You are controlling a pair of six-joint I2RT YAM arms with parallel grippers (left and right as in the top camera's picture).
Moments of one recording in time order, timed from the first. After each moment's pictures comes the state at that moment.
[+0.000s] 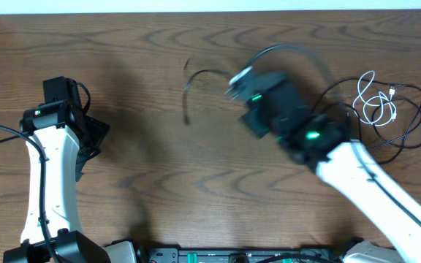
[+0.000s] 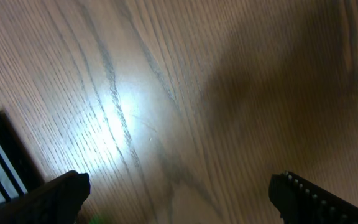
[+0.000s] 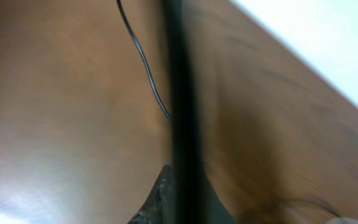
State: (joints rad) left arm 0.27 1.44 1.19 -1.19 -0.21 -0.88; right arm 0.60 1.40 1.23 -0.58 0.18 -0.18
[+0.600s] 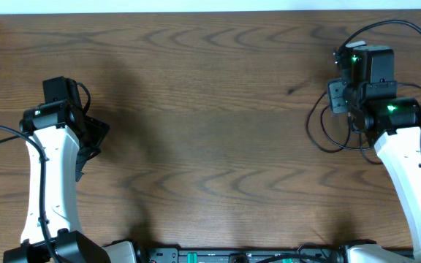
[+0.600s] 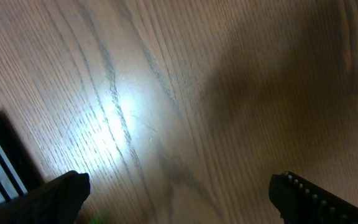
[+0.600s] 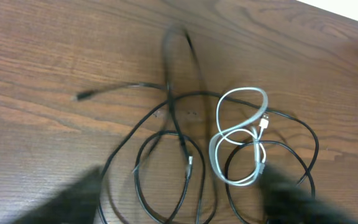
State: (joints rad) left arm 0.27 1.44 1.19 -1.19 -0.21 -0.88; right arm 0.13 1.39 1.23 -0.69 0.23 -0.13
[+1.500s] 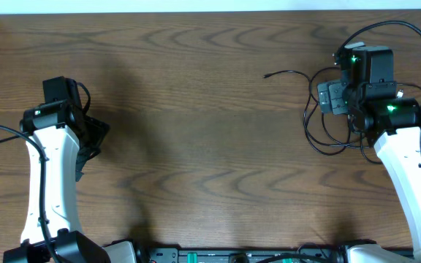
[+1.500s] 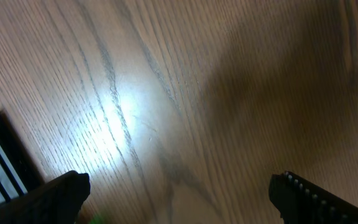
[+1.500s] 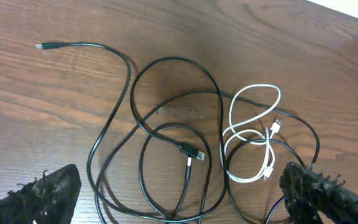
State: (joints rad) left arm 0.27 1.44 1.19 -1.18 -0.21 -0.88; right arm 0.13 1.39 1.23 -0.71 0.23 -0.13
